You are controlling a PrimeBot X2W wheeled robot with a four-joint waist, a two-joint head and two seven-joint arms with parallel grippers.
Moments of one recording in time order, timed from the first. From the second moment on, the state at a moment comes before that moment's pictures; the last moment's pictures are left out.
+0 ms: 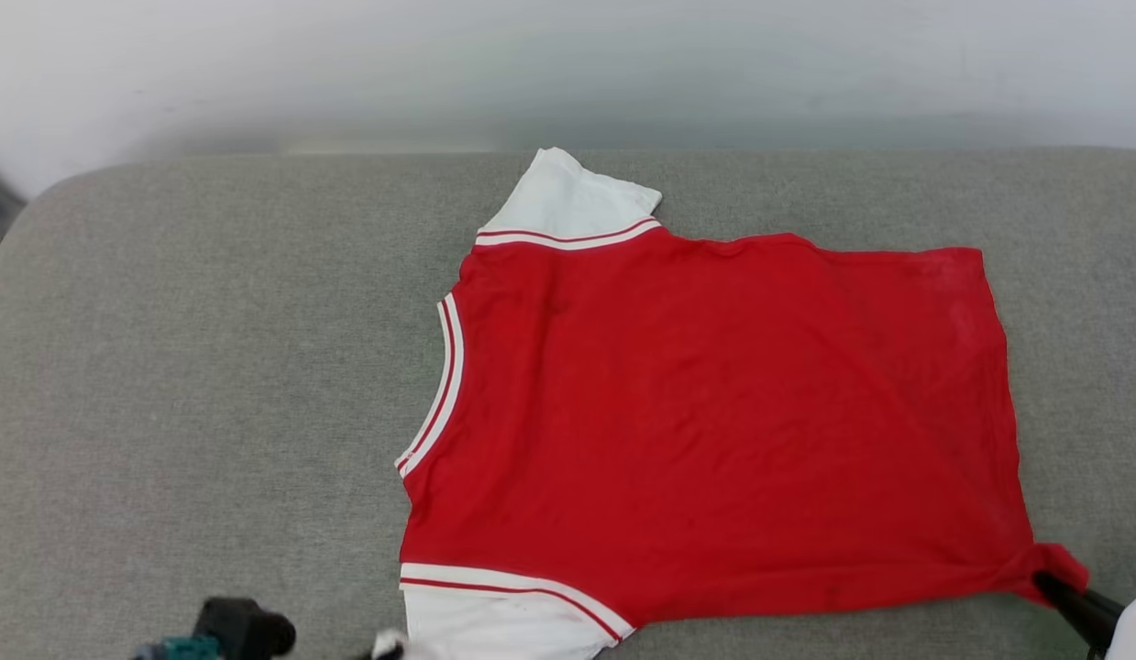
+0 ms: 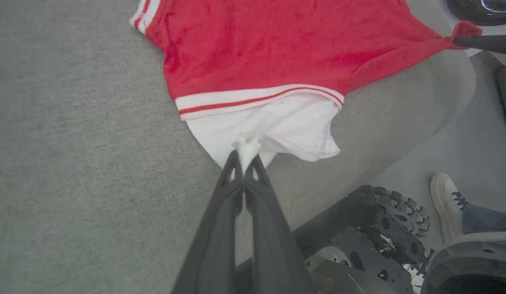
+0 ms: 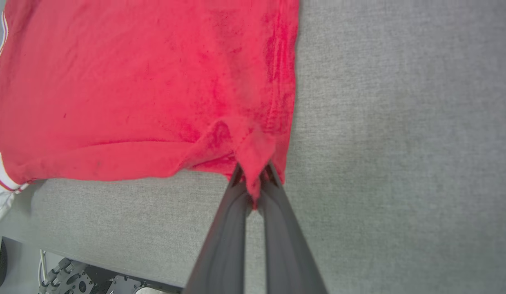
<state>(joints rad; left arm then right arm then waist) 0.17 0.79 -0.54 -0.28 -0.88 -0.02 0.19 0.15 -0.42 -0.12 -0.04 0.70 0.13 0.63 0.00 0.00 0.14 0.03</state>
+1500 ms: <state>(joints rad) -0.41 0.56 -0.52 0.26 -0.71 -0.07 -0.08 -0.24 -0.40 -0.04 0.04 0.49 0.13 0.66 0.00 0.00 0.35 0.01</state>
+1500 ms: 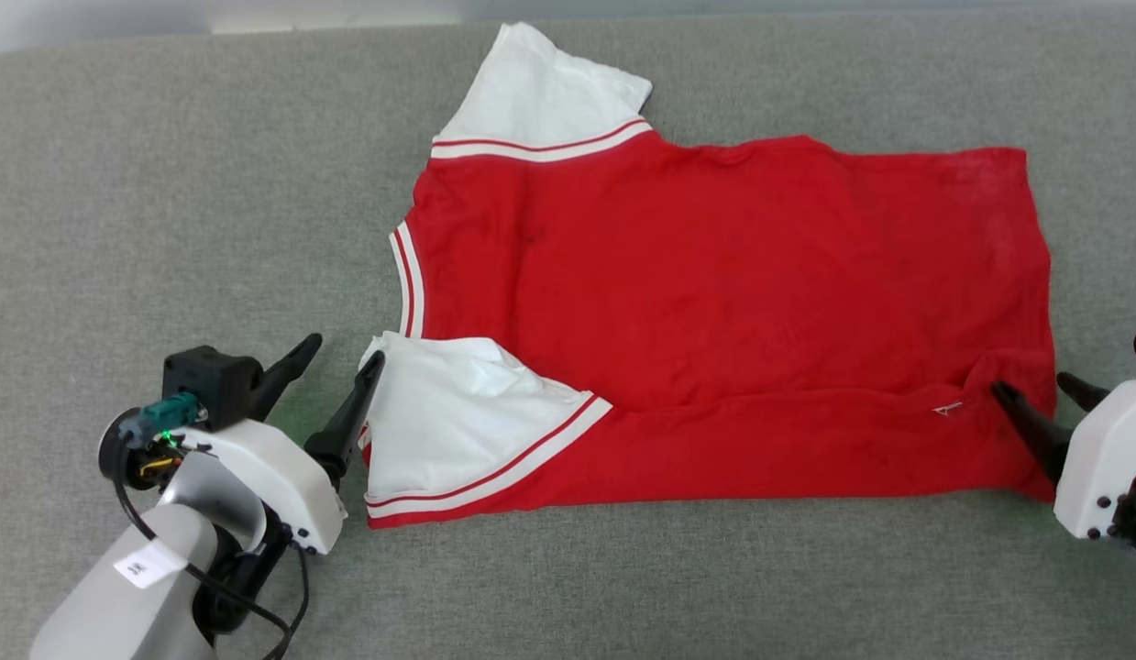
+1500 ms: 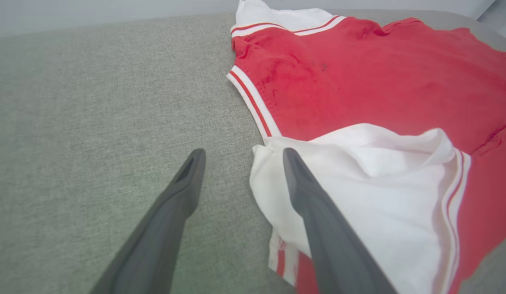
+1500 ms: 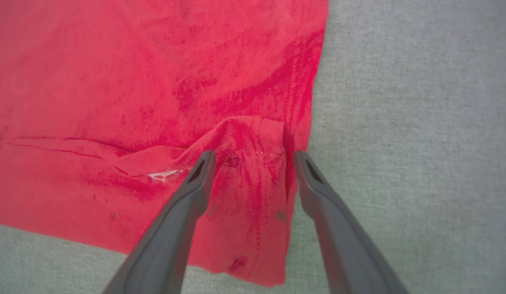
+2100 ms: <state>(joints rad) -0.15 0.61 -0.50 0.00 -0.72 0.24 0.10 -0.05 -0.21 -0.20 -0.17 0.34 0.13 0.80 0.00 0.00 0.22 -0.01</state>
